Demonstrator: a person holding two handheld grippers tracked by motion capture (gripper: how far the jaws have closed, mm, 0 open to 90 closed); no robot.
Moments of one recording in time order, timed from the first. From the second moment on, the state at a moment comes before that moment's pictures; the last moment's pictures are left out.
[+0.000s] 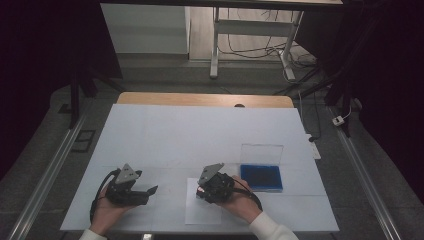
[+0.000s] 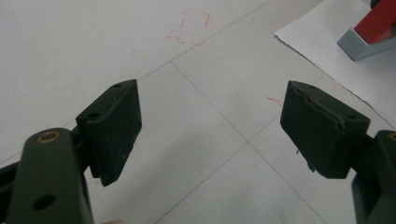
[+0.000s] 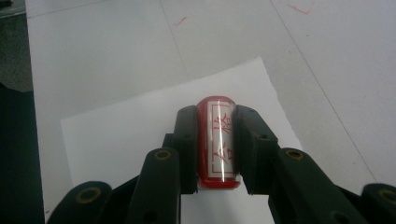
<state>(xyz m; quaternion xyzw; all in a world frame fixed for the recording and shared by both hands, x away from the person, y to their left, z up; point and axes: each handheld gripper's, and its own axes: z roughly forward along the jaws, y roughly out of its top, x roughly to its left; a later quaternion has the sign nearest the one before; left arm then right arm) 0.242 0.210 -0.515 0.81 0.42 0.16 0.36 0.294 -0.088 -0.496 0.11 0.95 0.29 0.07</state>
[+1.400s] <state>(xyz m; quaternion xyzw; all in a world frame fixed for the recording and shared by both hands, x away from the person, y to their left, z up) 0.242 0.214 -0.514 0.81 0.42 0.17 0.37 0.295 -0.113 -0.452 0.13 0.92 0.35 0.11</state>
